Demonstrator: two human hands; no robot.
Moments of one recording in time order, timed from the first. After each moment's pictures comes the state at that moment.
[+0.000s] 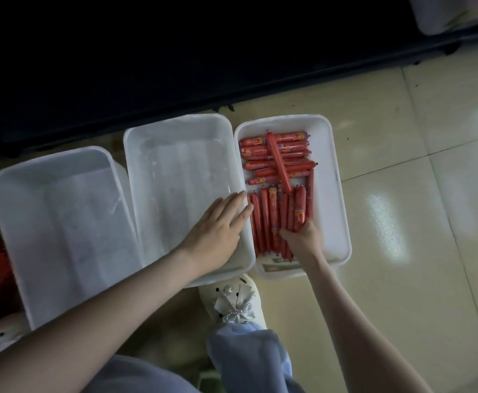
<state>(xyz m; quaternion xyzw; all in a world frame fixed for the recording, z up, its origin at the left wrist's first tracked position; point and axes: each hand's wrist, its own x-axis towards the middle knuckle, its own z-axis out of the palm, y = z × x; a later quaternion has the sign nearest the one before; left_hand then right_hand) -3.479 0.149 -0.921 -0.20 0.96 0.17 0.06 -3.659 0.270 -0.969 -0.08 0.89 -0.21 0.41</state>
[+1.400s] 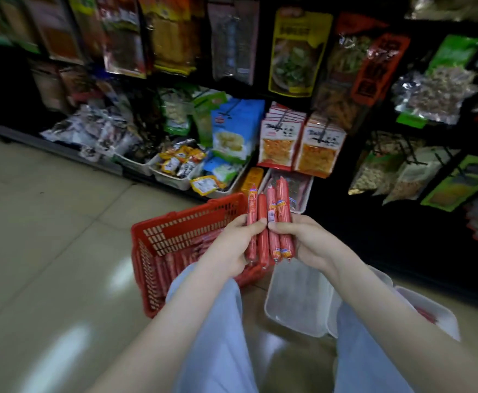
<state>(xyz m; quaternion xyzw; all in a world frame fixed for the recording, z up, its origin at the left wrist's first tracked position) -3.059 0.228 -0.509 -0.50 0.24 0.69 -0.46 -3.204 0.196 -0.502 -0.41 0.42 -0.31 0.74</state>
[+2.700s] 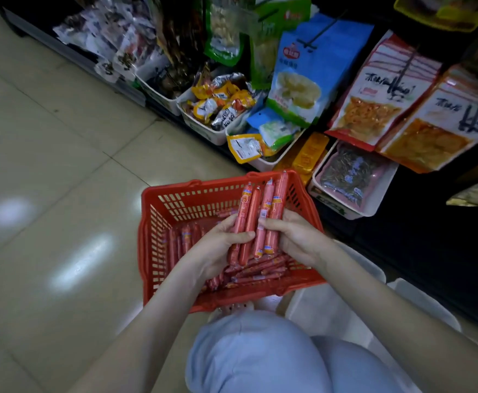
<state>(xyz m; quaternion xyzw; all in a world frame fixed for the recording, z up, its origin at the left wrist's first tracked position) -2.938 0.128 -0.676 -0.48 0.14 0.73 -0.47 -3.087 0.044 -0.658 -0.40 0.42 -0.14 0.80</state>
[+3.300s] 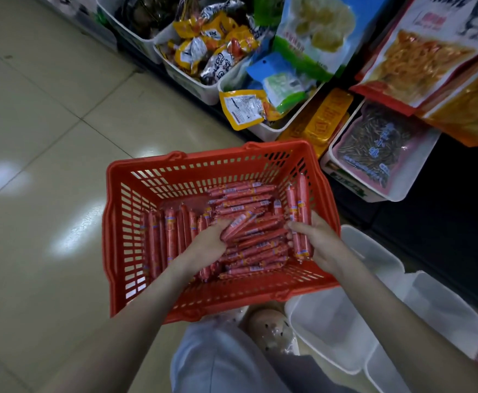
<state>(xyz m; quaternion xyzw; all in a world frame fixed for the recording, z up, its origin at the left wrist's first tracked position) -2.925 0.101 -0.816 -0.71 0.43 0.54 -0.13 -3.133 0.007 -0.775 -0.36 0.58 -0.14 0.71</state>
